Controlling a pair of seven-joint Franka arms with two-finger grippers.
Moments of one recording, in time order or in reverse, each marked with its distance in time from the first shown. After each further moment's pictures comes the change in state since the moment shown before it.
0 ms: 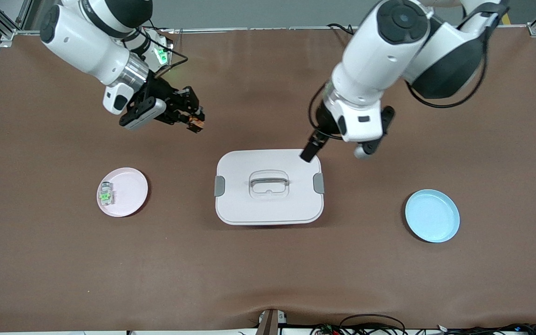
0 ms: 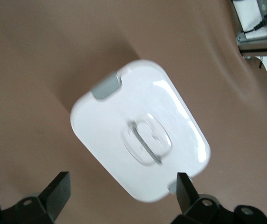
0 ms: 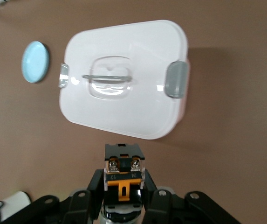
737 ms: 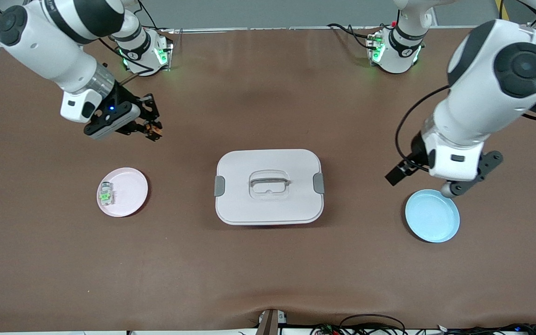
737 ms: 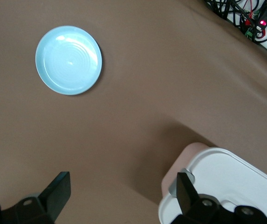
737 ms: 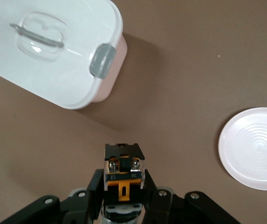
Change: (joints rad) left arm 0.258 -0.016 0.003 -0.001 0.097 -0.136 0.603; right arm -0.170 0.008 -0.002 0.054 -0.263 -0.198 -0.295
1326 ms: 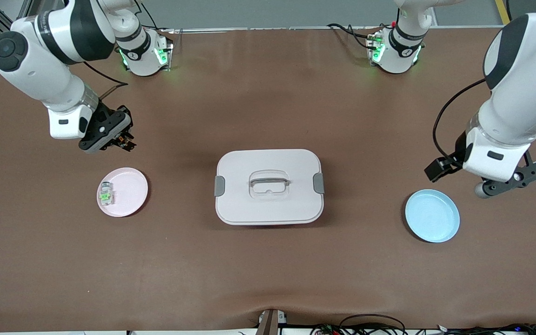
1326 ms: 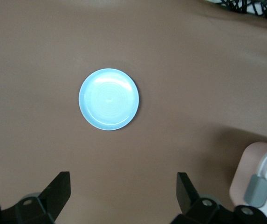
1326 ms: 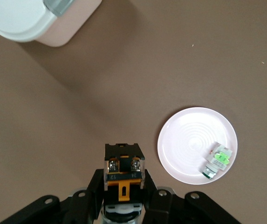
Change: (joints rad) left arm -0.167 -0.129 0.339 -0.068 -0.023 -0.019 0.435; right arm -0.064 0.060 0.000 0.003 -0.216 -0.013 -0.313
